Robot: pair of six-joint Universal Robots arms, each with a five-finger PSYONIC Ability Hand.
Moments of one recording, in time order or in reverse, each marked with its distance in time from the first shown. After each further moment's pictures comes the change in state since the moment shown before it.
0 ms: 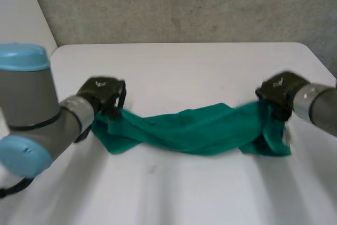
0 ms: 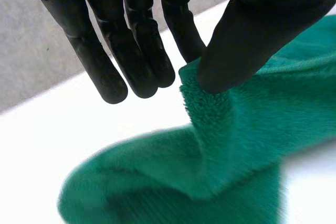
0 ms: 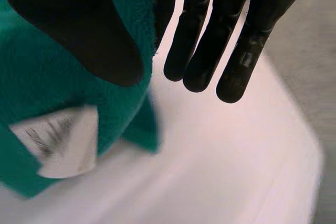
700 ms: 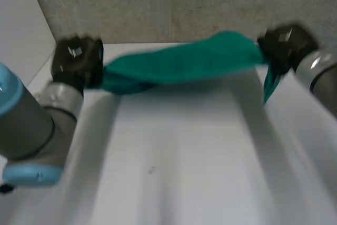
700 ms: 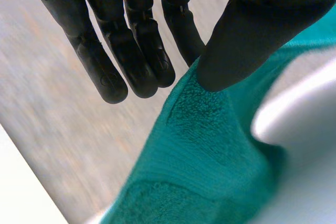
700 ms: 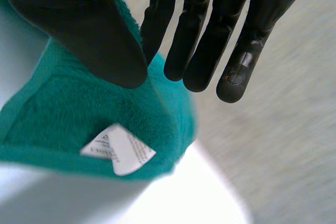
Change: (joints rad) left arm -0.044 0.206 -0.230 0.499 -0.220 0.048; right arm -0.006 -0.071 -0.045 -0.372 -0.063 0.189; left_hand 0.000 0.001 0.001 0.000 0.017; right_hand 0.000 0.000 0.000 0.001 0.007
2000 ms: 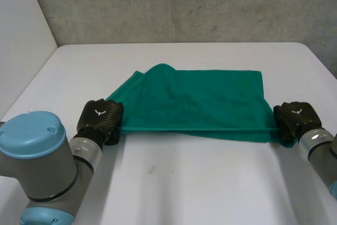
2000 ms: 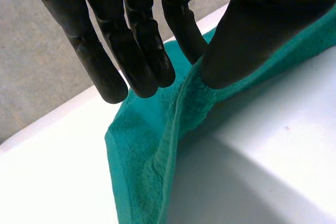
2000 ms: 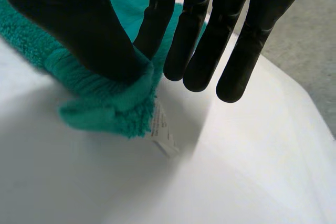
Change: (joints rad) left arm -0.061 -0.131 -0.185 -0.038 0.004 -0.011; right arm -0.208 0.165 0.572 -0.473 -0.019 0.127; left_hand -0.005 -0.009 -0.004 -0.005 -0.004; right_hand 0.009 0.005 -0.002 -0.002 -0.028
